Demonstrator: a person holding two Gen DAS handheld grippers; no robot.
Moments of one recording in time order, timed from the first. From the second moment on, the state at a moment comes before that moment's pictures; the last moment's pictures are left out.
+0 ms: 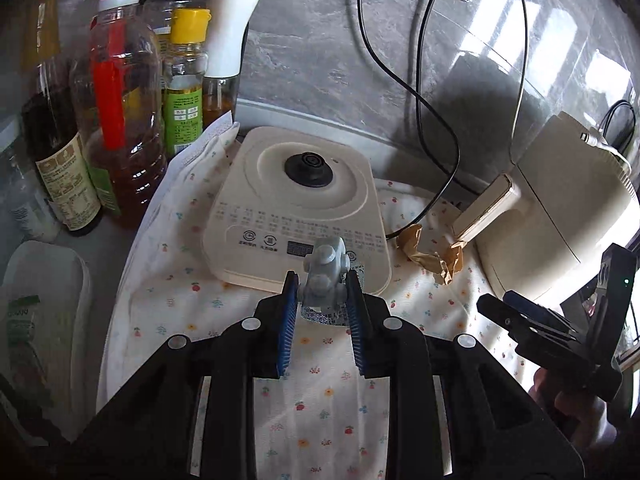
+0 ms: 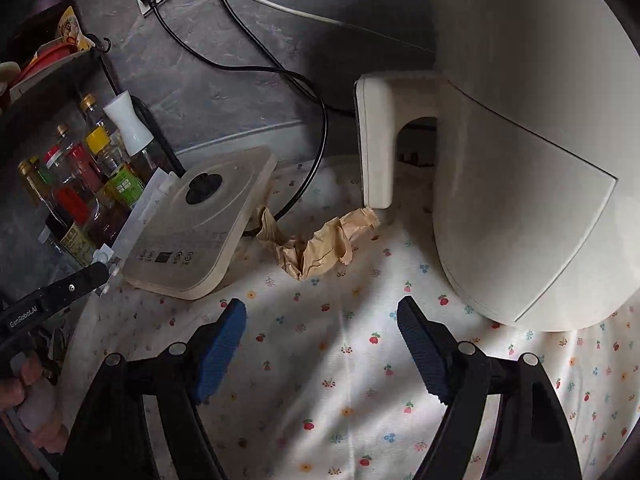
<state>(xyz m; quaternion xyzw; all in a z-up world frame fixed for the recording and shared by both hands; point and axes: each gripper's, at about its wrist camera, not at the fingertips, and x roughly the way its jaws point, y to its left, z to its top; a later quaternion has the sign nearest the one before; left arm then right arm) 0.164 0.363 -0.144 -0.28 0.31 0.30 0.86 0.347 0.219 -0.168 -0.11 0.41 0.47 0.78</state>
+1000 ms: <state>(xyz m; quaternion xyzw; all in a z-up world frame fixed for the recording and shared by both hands) 0.136 0.377 -0.153 -0.30 0.30 0.32 0.84 0.339 0.262 -0.187 -0.16 0.43 0.48 0.75</state>
